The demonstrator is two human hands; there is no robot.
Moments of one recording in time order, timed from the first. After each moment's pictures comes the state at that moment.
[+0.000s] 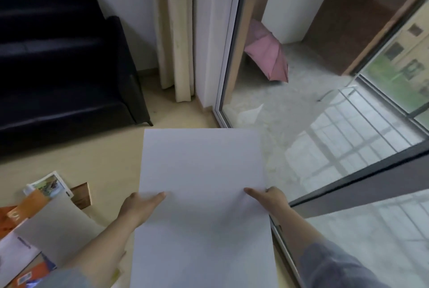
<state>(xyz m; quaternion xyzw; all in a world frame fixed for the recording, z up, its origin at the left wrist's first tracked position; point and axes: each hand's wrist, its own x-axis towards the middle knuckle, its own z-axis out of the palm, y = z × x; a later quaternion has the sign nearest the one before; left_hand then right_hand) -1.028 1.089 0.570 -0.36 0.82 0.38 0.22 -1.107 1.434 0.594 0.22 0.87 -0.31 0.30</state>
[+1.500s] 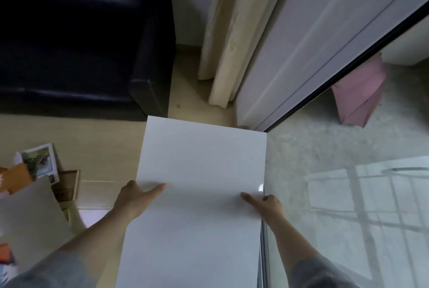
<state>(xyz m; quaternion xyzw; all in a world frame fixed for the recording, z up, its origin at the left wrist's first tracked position) -1.423 0.982 0.481 -0.54 0.71 0.39 0.22 -1.587 1.283 0.478 0.13 0.89 -0.20 0.39</state>
